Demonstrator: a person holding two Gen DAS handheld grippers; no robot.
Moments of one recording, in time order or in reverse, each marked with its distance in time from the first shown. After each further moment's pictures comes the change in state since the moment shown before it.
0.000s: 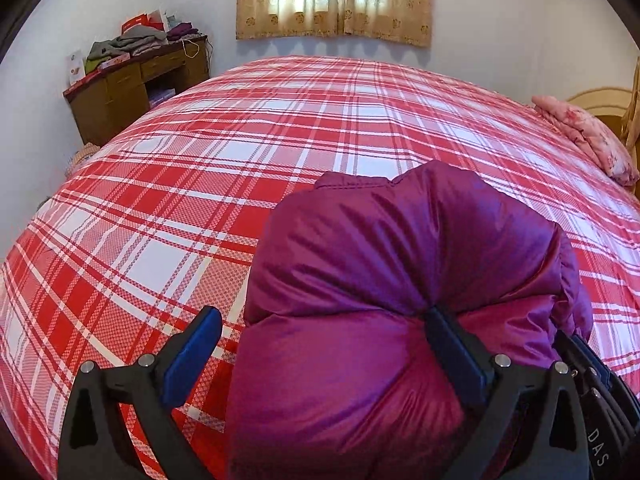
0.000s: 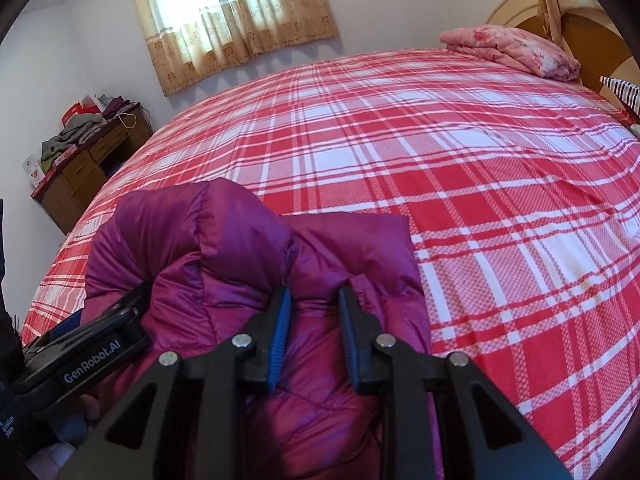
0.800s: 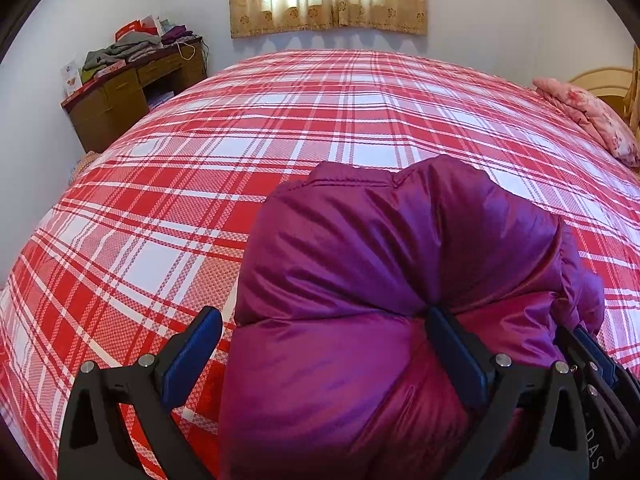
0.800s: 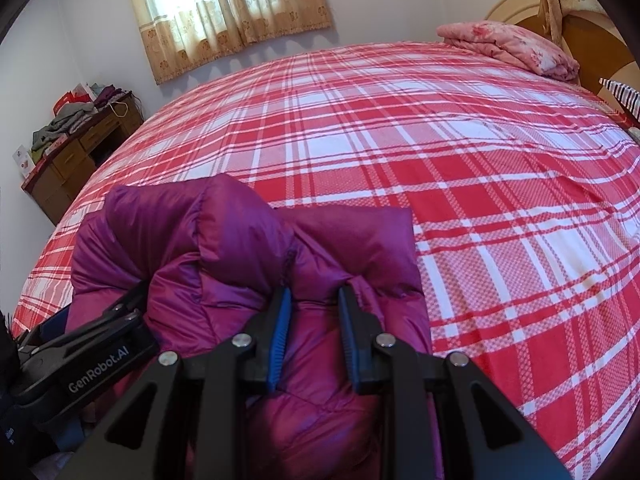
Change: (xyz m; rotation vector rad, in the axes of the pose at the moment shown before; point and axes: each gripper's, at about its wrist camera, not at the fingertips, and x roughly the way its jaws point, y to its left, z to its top) left arm 0.010 -0.011 -0.001 0.043 0.023 0.041; right arm 0.011 0.004 0.000 -0.016 0.034 -0.041
